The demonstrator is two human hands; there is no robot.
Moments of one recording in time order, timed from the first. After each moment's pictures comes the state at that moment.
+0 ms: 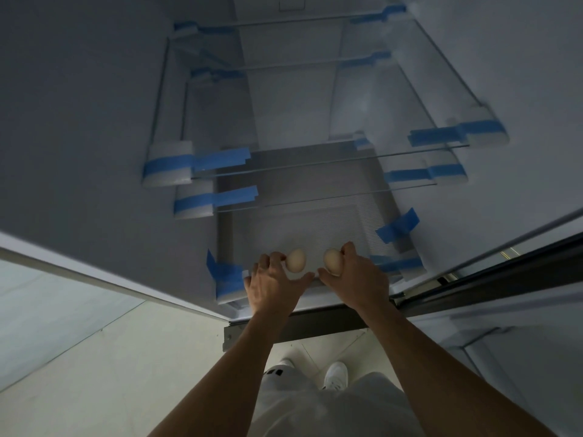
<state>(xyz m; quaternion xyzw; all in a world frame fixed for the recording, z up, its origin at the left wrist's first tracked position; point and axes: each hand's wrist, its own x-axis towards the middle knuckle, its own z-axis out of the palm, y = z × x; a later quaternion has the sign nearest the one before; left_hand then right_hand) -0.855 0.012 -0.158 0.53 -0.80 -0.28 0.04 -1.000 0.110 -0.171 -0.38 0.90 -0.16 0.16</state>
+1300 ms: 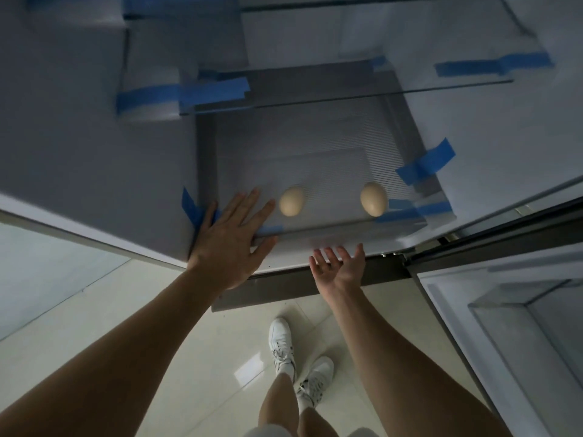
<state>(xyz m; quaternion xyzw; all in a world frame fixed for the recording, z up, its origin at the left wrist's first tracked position) -0.784 -0.045 -0.205 0.27 -0.95 -0.11 -0.05 -0.932 0.110 -0.291 0.36 0.39 -0.74 0.41</state>
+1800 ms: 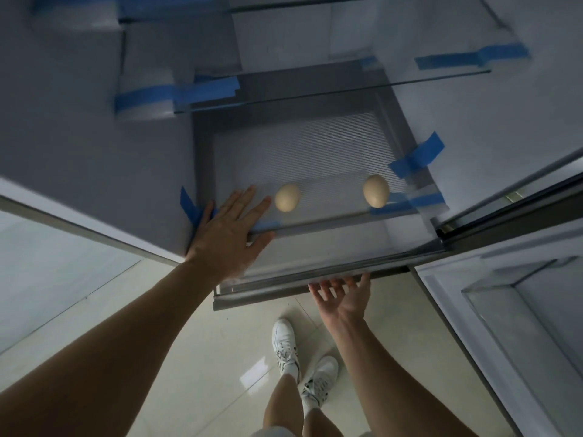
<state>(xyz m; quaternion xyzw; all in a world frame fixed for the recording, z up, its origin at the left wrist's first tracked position) -0.785 -0.046 -0.200 0.27 -0.95 -0.14 -0.06 -0.897 0.164 -0.300 0.39 0.37 -0.76 0.38</state>
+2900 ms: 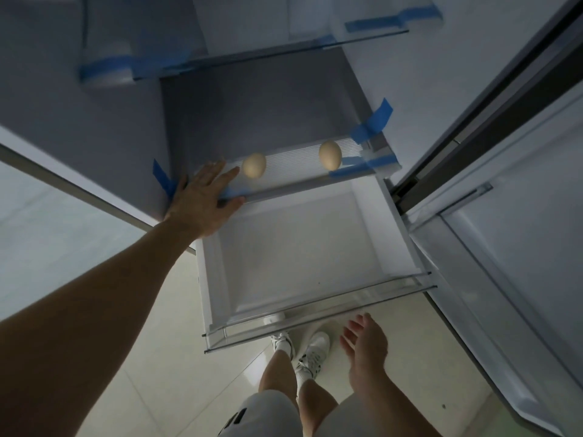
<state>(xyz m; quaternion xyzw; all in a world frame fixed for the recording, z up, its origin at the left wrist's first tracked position) -0.790 -0.044 -0.187 0.29 -0.94 -0.16 -0.08 -0.836 0.321 -0.276 0.37 0.66 -0.57 0.32</state>
